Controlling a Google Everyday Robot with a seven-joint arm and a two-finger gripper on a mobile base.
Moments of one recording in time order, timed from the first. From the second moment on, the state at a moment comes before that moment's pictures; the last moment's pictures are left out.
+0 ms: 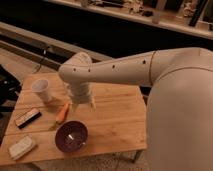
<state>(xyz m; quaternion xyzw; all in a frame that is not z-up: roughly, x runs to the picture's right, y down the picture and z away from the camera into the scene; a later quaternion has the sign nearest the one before) -0.104 0.102 0.703 -0.26 0.23 0.64 0.68</state>
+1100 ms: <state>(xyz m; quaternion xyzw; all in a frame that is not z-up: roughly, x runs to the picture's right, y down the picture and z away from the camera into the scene) -0.220 0.109 0.687 -0.28 0.21 0.50 0.79</state>
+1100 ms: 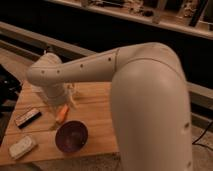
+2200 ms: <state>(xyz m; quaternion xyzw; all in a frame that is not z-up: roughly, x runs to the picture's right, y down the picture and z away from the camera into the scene) -0.331 0.149 0.645 -0.39 0.10 0.08 0.91</state>
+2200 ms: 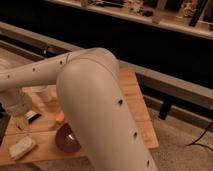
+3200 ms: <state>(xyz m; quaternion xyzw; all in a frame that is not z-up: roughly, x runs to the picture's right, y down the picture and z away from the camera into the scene) -0.336 0.167 0.635 -0.39 0.06 -0.15 0.91</state>
